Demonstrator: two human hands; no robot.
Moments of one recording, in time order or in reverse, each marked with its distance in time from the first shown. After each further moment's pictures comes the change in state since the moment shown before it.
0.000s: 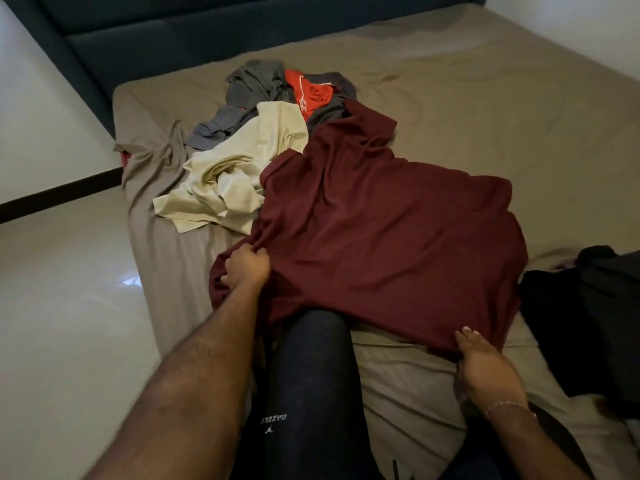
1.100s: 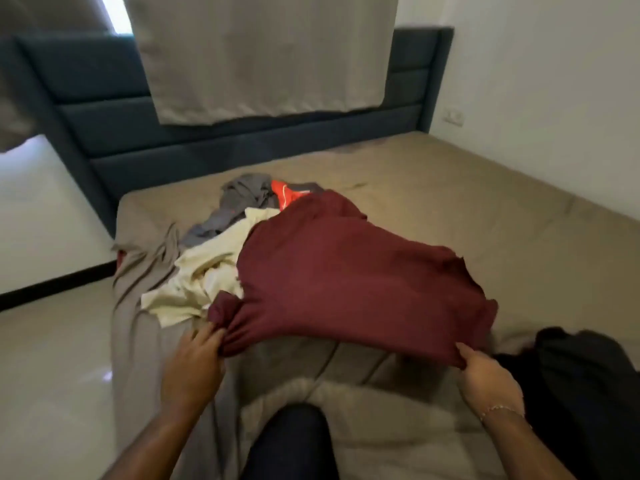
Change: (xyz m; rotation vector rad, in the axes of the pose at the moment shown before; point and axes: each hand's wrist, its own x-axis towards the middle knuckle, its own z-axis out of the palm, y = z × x) left_hand -0.048 -0.024 -0.082 0.316 0.410 0.816; right_hand 0.054 0.007 -0.141 0.290 0.275 0.176
